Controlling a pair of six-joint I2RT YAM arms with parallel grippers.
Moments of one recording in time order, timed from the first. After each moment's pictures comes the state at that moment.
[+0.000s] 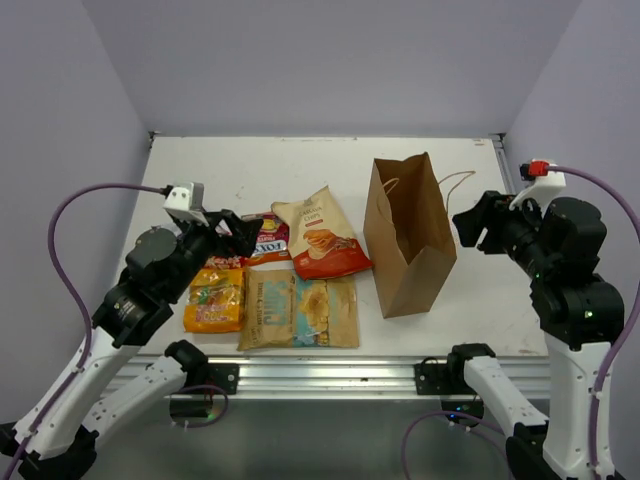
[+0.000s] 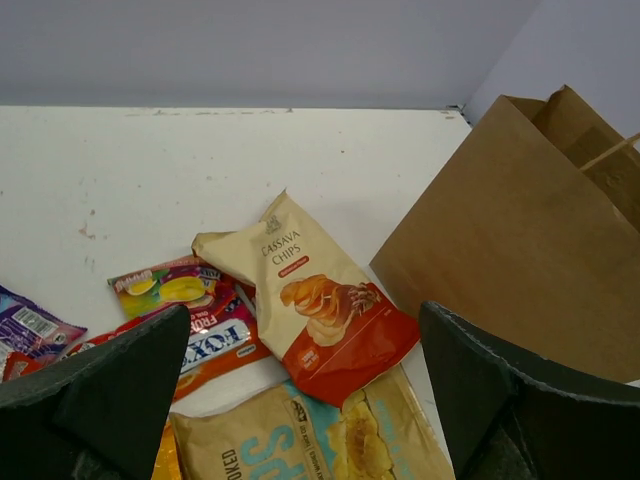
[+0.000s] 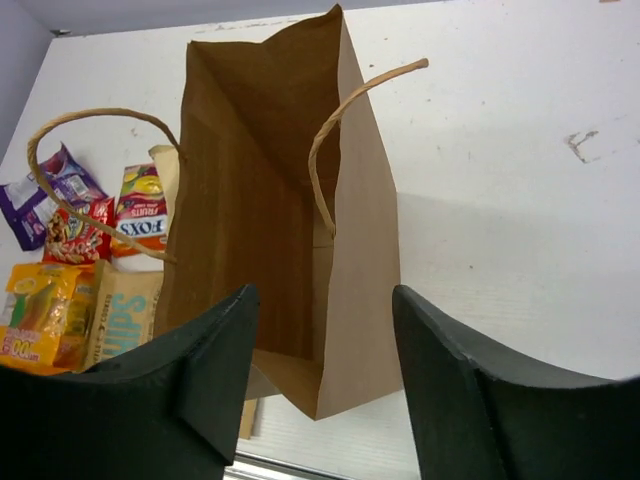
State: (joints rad) left arm -0.60 0.64 0.94 -0.41 -0.20 -0.35; right arm 0.07 0.81 1.46 -1.03 -0.15 0.22
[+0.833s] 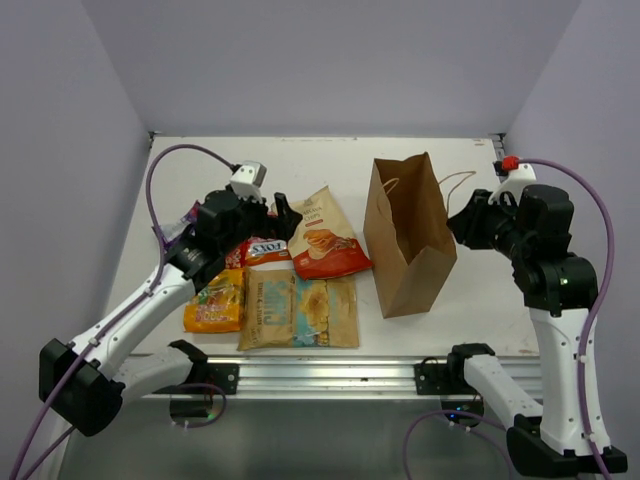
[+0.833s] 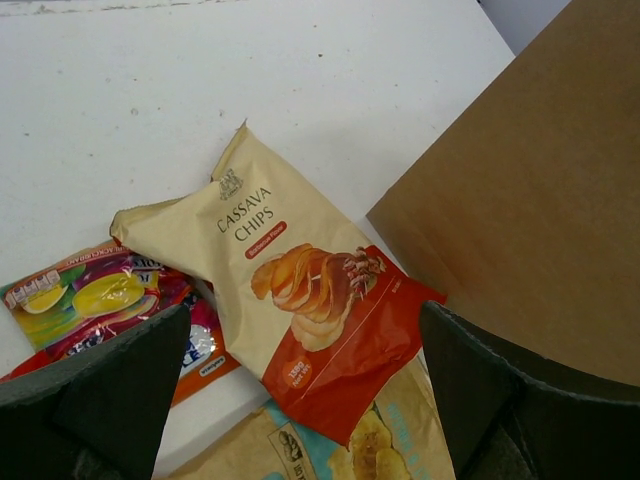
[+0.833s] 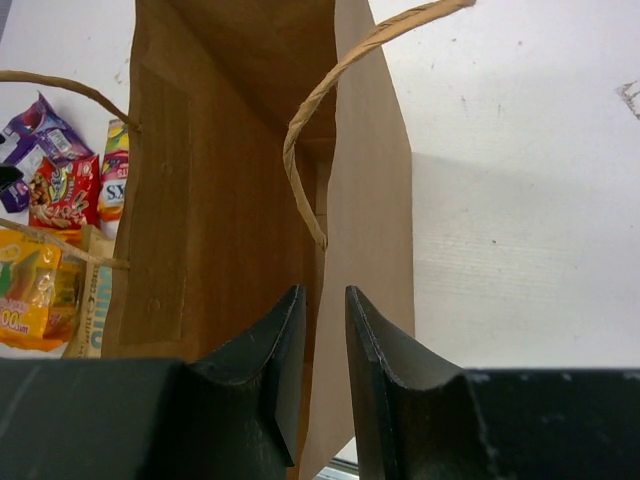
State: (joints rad) left arm -0.53 1.06 0.87 -0.12 0.03 -0.33; right arm 0.07 0.86 1.33 -0.97 -0.19 0.20
